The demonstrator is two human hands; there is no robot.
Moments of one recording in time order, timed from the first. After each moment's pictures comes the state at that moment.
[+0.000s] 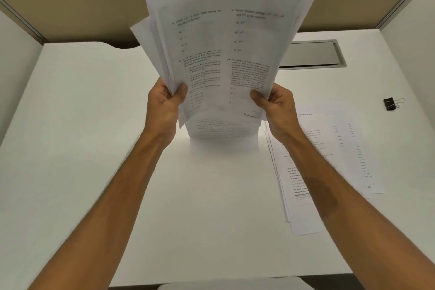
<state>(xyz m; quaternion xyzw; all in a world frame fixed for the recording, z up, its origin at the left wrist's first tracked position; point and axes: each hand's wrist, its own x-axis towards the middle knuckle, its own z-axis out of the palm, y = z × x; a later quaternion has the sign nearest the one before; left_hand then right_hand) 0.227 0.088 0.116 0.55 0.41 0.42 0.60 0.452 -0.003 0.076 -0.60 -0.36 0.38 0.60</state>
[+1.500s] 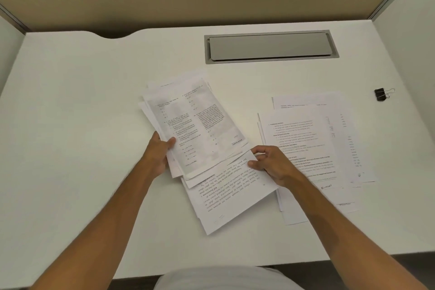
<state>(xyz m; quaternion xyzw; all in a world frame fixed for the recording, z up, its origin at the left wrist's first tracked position) 0.174 0.060 -0.027 0.32 0.61 0.22 0.69 0.447 -0.113 -0.021 -0.66 -0.21 0.62 0.37</state>
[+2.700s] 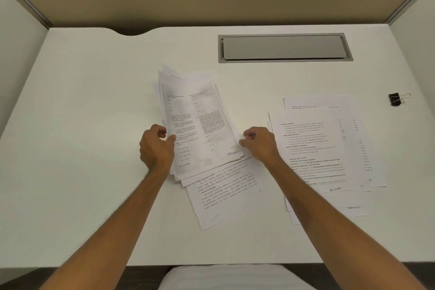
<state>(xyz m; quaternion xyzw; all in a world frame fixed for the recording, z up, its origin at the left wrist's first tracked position) 0.161 0.041 -0.014 0.56 0.75 0.23 0.26 0.406 -0.049 -0.014 -0.83 -0.34 0.37 0.25</state>
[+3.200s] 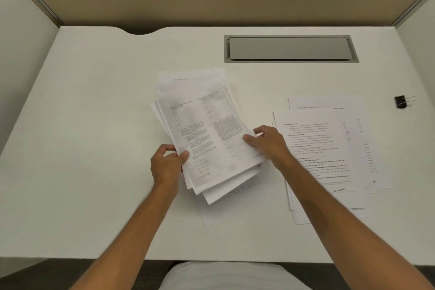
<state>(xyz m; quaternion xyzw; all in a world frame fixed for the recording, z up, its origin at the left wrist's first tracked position) 0.148 -0.012 -0.006 0.33 0.71 0.30 0.54 0.413 -0.057 0.001 -0.81 -0.30 0.43 0.26</state>
